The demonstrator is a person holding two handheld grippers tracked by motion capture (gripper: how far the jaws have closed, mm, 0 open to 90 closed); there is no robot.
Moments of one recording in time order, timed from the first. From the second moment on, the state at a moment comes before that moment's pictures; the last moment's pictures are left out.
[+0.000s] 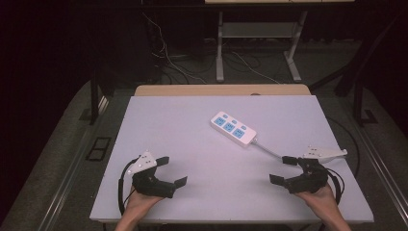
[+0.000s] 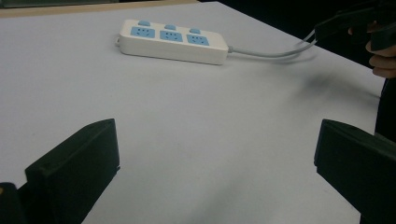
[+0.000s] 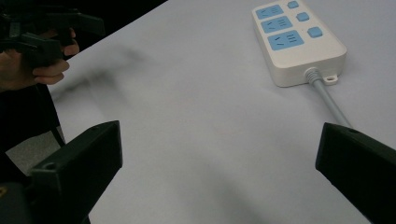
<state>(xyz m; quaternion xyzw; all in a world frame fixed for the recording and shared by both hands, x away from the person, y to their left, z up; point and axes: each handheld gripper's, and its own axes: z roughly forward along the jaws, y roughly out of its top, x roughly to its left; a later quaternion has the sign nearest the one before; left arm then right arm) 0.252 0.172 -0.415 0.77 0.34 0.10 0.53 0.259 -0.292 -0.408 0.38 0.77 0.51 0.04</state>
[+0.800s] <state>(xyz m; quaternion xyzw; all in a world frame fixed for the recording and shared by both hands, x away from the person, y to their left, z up) 0.255 0.174 -0.419 0.77 0.34 0.09 0.53 0.259 -0.297 -0.408 0.38 0.78 0.50 0.02</state>
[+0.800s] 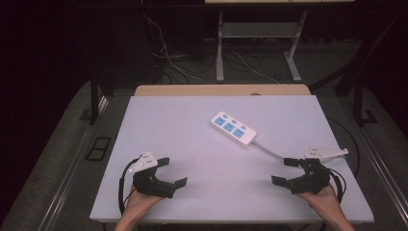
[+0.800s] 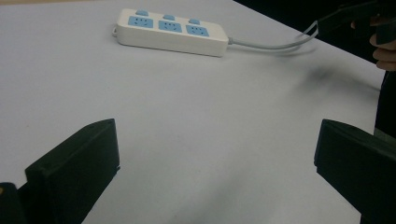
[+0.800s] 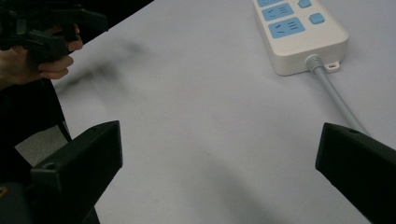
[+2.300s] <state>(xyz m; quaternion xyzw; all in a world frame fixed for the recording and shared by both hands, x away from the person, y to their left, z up) 0.258 0.176 -0.424 0.78 0.35 0.08 0.51 0.315 -0.273 -0.369 0.34 0.82 0.46 0.00</state>
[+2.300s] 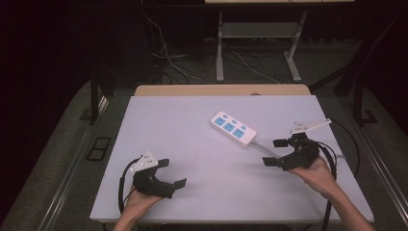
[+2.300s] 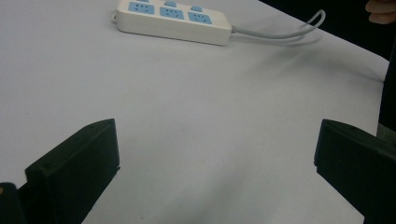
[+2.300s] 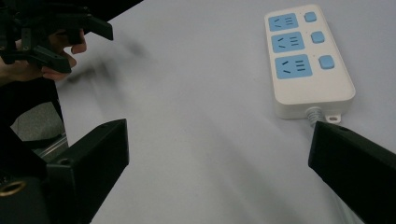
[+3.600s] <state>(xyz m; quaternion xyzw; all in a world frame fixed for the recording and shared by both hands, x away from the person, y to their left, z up) 0.259 0.179 -0.425 0.78 0.35 0.08 0.52 0.388 -0.244 -0.351 0.32 0.87 0.38 0.01</state>
